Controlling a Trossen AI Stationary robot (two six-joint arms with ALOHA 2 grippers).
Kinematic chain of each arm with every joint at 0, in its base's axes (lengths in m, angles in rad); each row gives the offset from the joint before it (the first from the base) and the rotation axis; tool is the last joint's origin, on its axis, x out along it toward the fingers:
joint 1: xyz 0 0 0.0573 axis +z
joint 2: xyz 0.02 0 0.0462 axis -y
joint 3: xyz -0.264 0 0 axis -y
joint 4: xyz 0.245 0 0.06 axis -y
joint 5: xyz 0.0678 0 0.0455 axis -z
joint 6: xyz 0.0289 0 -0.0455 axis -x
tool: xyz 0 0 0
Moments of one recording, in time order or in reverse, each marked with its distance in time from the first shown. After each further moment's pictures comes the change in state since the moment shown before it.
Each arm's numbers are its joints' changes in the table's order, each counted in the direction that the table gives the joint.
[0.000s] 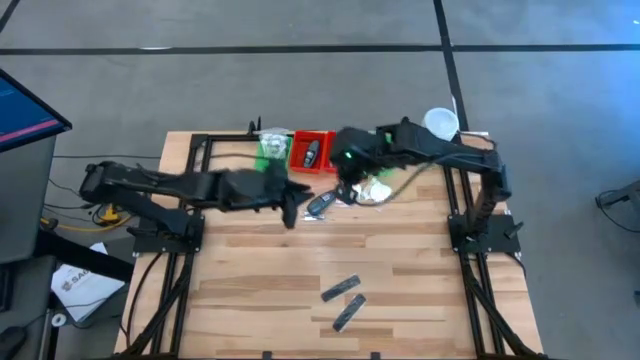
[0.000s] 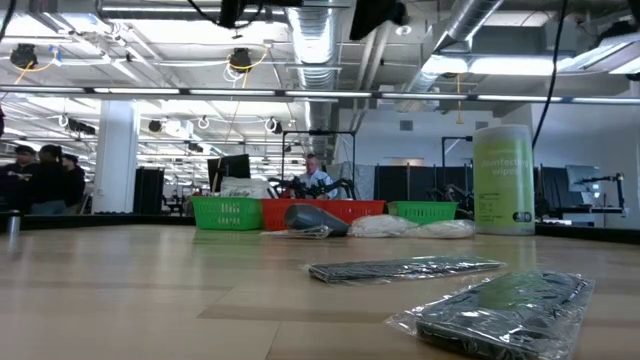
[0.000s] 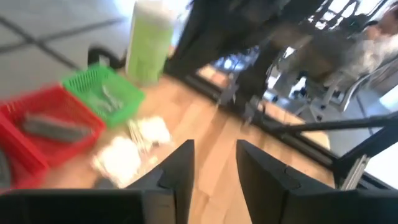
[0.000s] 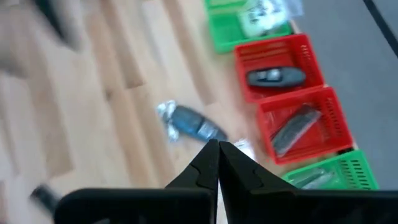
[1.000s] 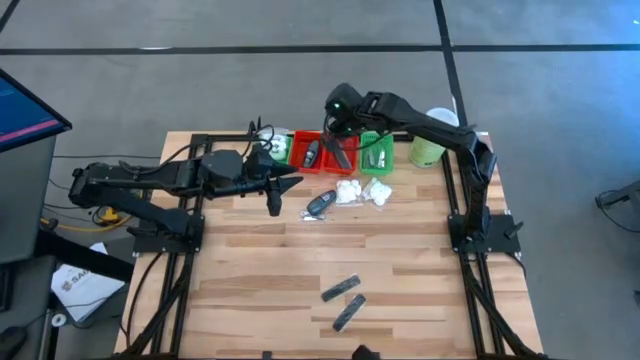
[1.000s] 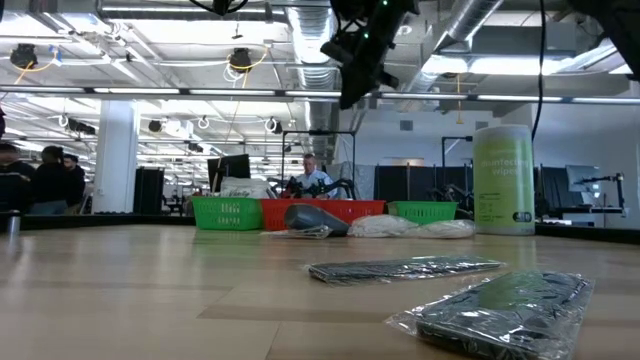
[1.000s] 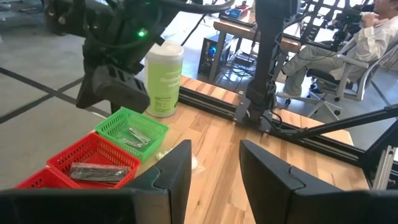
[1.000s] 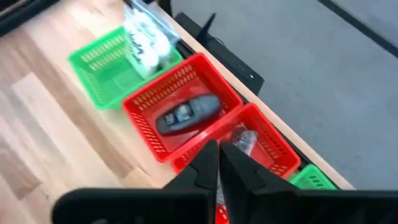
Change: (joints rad) left arm 0.090 0.124 -0.002 -0.024 0.047 -0.262; right arm -0.338 -0.128 -0.082 0.287 0.001 -0.062
